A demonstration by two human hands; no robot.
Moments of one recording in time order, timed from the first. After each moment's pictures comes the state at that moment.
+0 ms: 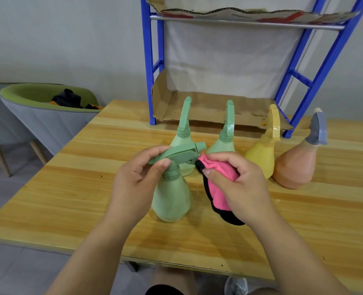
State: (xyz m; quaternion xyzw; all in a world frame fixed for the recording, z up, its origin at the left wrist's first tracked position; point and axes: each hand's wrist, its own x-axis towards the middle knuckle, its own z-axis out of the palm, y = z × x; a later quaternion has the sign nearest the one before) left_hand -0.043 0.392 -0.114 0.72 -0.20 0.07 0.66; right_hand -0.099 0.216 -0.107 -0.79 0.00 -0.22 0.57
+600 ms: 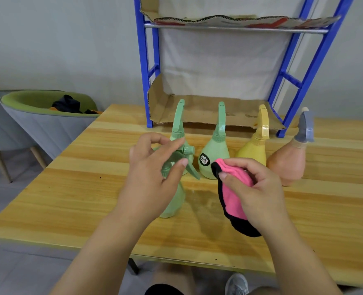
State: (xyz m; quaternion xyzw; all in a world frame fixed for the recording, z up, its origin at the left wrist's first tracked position) left_hand -0.061 0.372 -0.097 0.84 -0.27 0.21 0.43; right_hand -0.129 0.197 -0.109 -0.75 0.07 -0.26 0.60
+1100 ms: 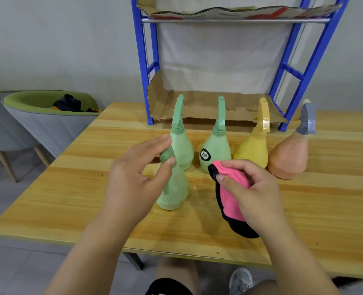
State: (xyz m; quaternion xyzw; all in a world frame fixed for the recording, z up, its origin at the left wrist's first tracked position) left_hand -0.067 0.390 -0.095 0.79 -0.28 0.23 0.49; right_hand -0.134 0.202 -0.121 -0.74 0.09 -0.24 0.62
